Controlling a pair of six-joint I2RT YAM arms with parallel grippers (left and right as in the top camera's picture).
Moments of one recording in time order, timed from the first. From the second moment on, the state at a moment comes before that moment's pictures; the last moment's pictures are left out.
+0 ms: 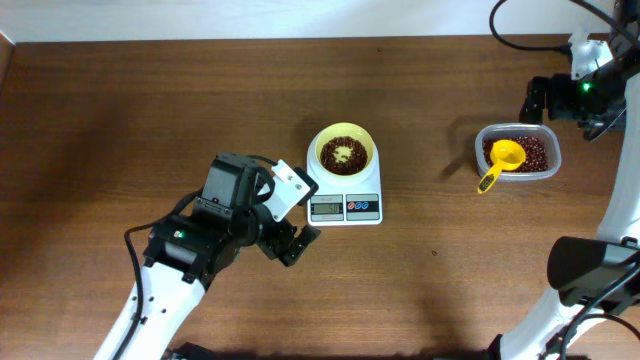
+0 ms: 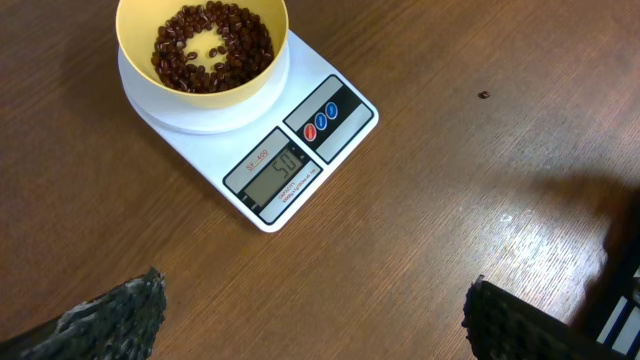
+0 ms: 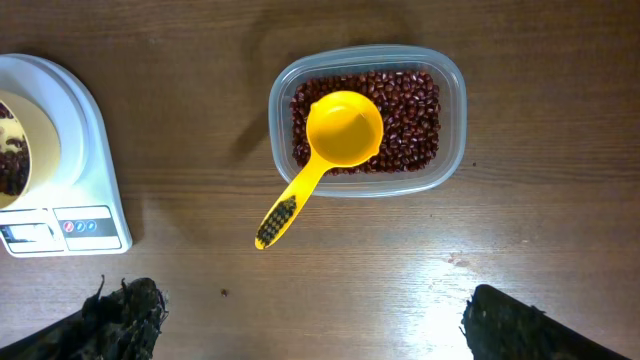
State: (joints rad) left arm -0.38 1.14 0.99 -0.80 0.35 0.32; right arm -0.23 1.98 2.33 -1.69 -0.10 -0.14
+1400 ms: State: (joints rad) left arm -0.01 0.01 0.01 -0.06 0.11 -0.09; right arm -0.23 1.97 2.33 -1.69 -0.10 -0.14
